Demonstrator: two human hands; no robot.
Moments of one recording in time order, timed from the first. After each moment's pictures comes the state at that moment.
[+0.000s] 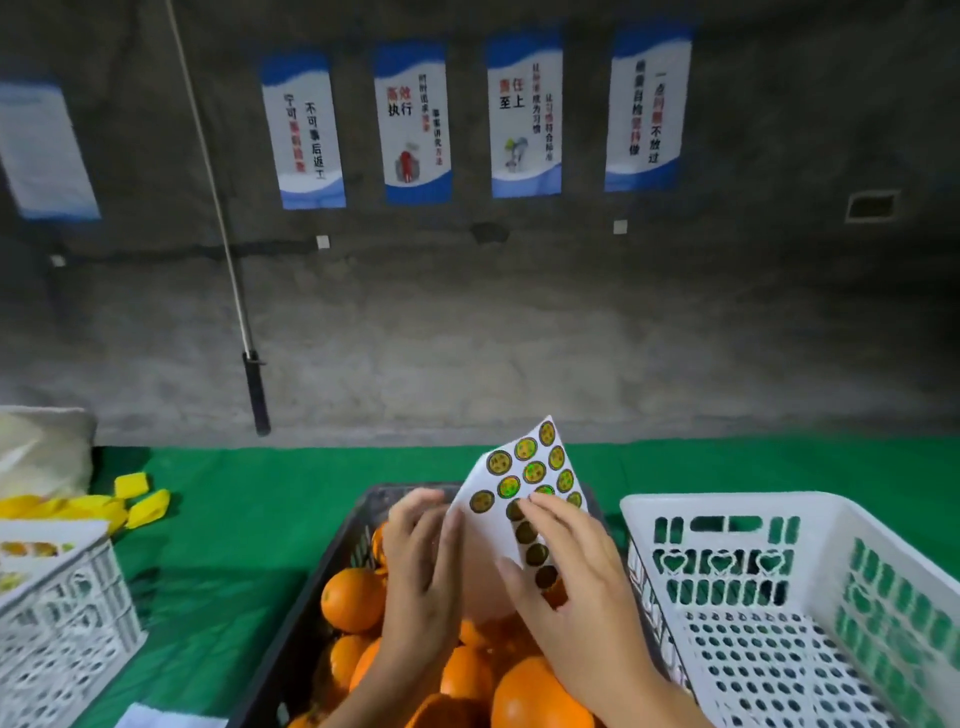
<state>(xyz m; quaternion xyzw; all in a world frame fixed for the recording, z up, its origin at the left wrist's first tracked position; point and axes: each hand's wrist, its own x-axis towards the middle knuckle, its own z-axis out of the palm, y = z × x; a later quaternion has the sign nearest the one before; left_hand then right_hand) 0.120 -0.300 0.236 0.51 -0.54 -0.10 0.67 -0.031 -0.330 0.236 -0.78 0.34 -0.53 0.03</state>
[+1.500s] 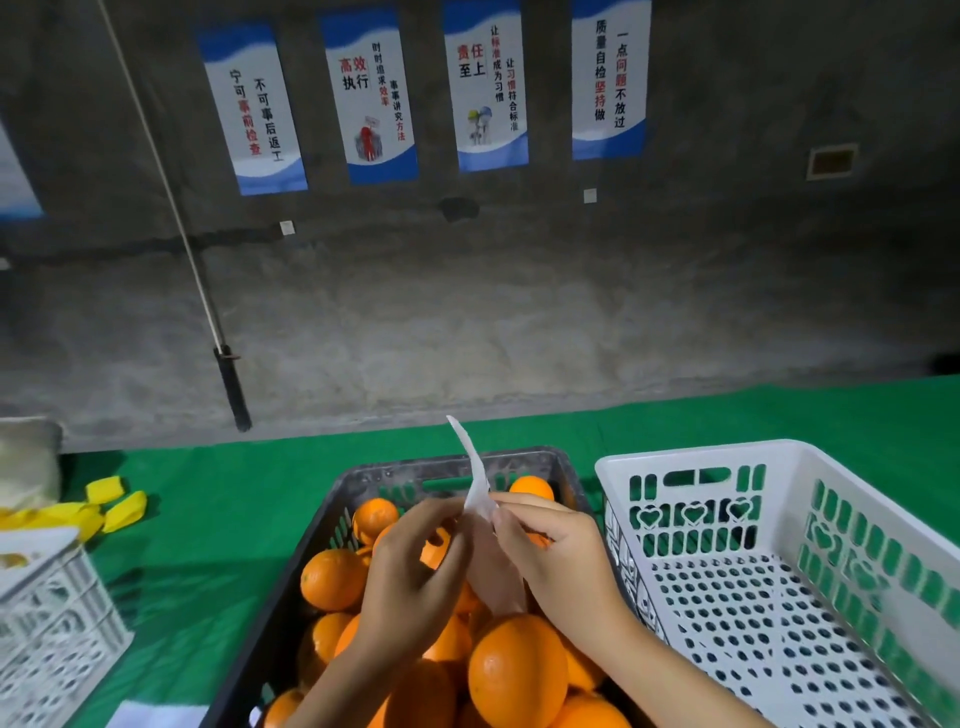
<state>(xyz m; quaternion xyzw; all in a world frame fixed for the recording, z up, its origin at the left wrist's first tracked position) 0.118 -0.290 0.236 0.50 -0.67 -0.04 0.55 -0.037 -0.343 0.226 -0.72 0.26 -0.55 0.35</state>
